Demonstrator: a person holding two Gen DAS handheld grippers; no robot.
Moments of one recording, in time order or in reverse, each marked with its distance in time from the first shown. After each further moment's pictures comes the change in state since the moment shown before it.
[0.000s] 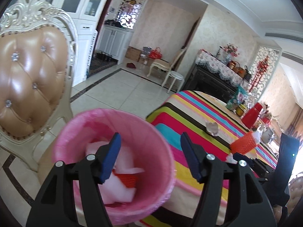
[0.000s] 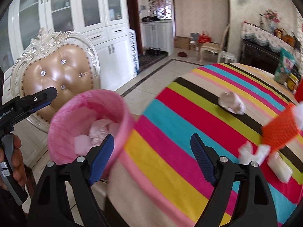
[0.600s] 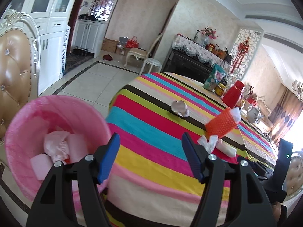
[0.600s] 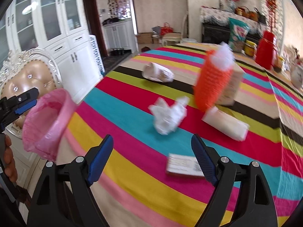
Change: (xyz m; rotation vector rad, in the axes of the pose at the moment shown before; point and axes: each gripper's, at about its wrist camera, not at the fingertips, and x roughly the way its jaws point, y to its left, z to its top) left arm 0.041 -0.106 -0.037 0.109 0.085 -0.129; right arm -0.052 -0.129 -0.079 0.209 0.031 -0.185
